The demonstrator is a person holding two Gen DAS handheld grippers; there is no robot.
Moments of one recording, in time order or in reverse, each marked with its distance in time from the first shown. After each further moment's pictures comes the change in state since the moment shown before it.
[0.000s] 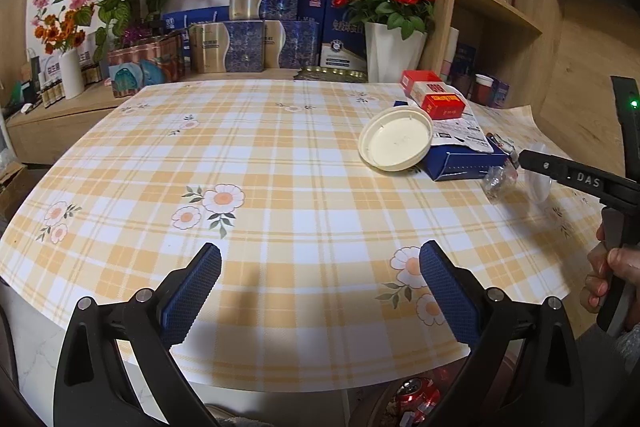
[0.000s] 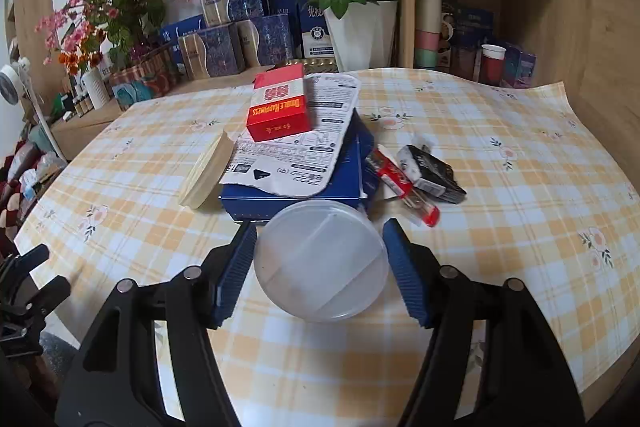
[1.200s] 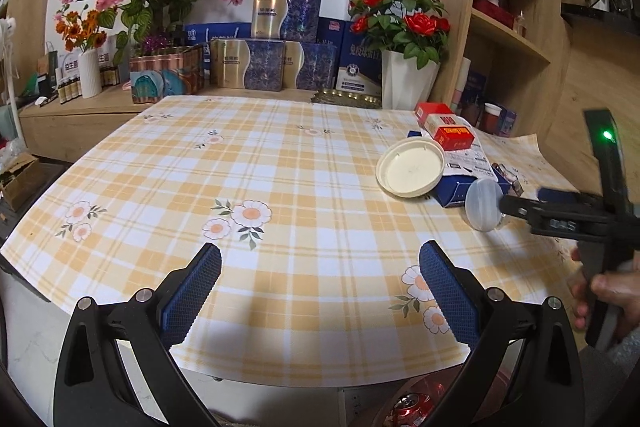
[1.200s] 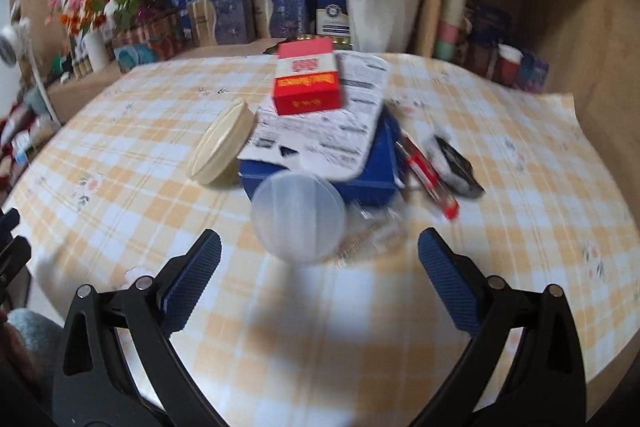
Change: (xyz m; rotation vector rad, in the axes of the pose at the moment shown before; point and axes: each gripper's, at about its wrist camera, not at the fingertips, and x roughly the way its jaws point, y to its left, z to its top) left arm -0.022 0.017 0.001 -0.053 -0.081 0.030; right arm 0.029 0.044 0.002 -0.162 0.092 -0.058
